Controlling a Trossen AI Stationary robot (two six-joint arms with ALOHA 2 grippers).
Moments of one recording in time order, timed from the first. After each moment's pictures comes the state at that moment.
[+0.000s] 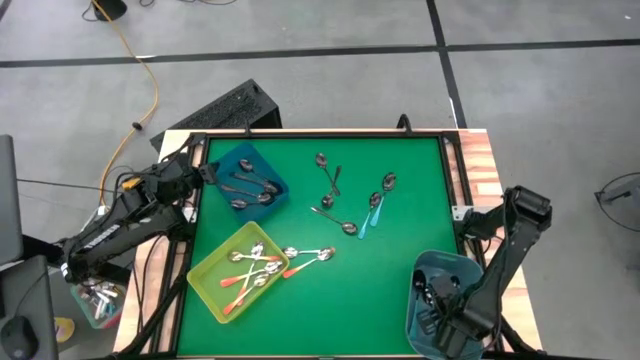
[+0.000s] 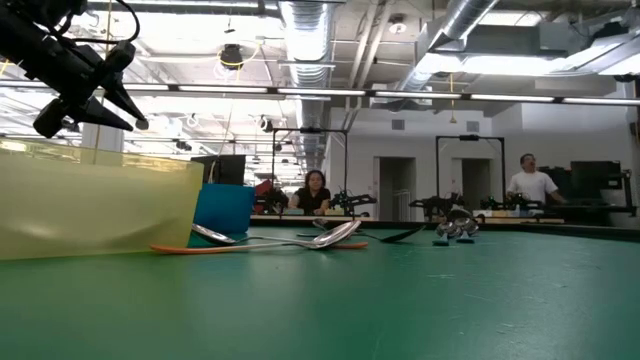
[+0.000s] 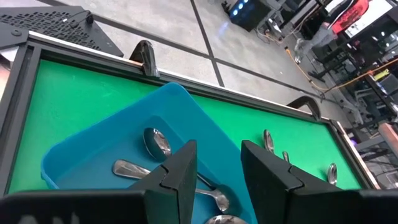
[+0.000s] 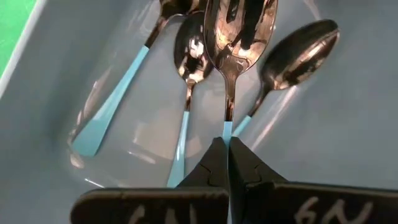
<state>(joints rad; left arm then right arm) 0.64 0.21 0.42 -0.67 -0.32 -0.84 1.03 1.69 1.27 -1.23 -0.07 2.20</state>
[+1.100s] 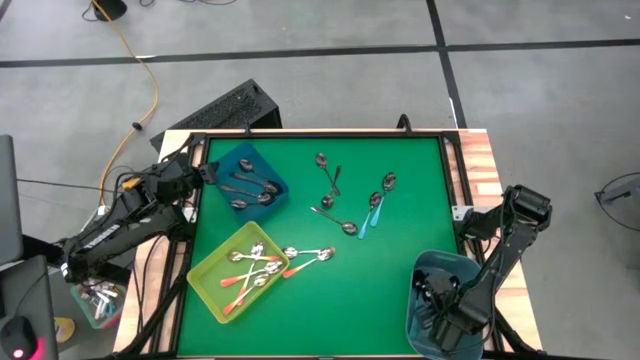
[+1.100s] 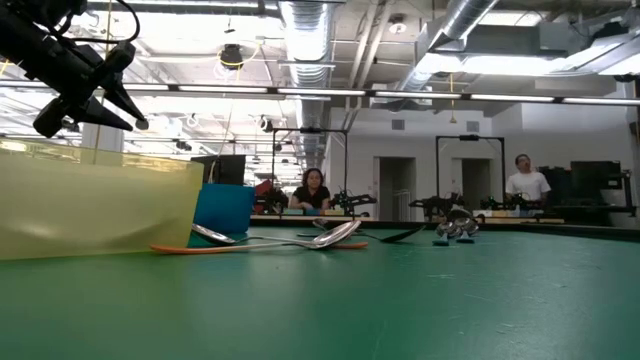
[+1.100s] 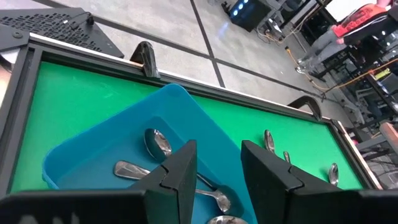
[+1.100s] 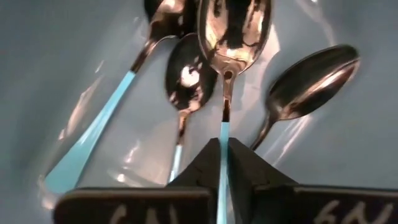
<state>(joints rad) 0.64 0.21 0.42 -0.67 -0.32 -0.83 1.02 1.69 1.14 -1.13 -0.05 2.17</state>
